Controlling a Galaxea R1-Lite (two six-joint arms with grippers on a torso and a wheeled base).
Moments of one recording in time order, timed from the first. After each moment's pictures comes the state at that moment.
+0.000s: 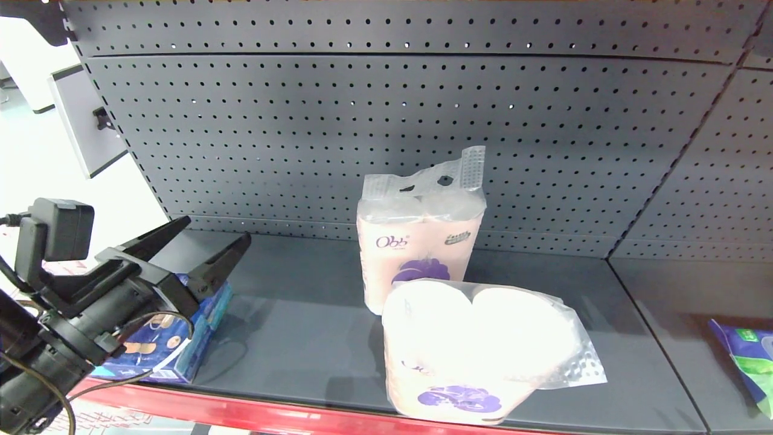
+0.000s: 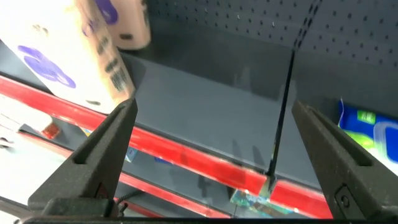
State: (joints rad) left arm -0.24 1.50 -0.15 -1.48 -0.18 -0.08; right arm 0.19 0.25 -0.28 0.17 0.06 -0.07
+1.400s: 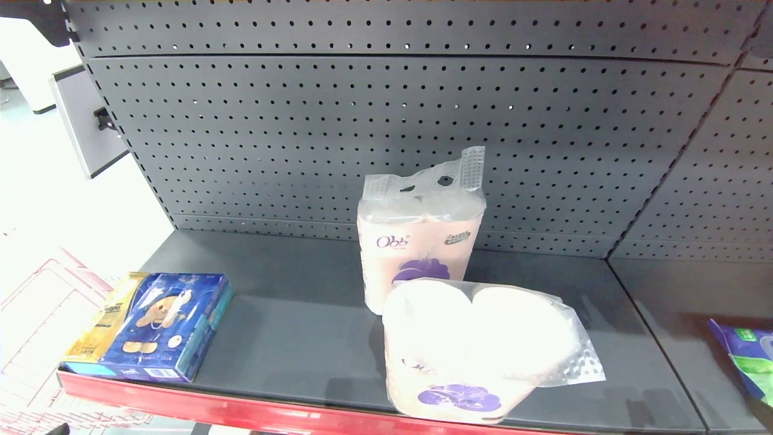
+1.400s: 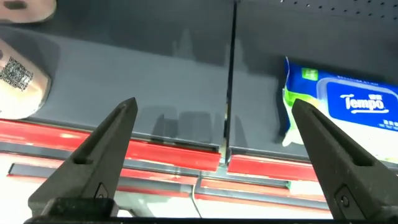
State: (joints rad) left arm -0.26 0.53 -0.52 0.34 0.04 -0.03; right arm 0.13 0.54 -0.33 0.13 -0.17 -0.07
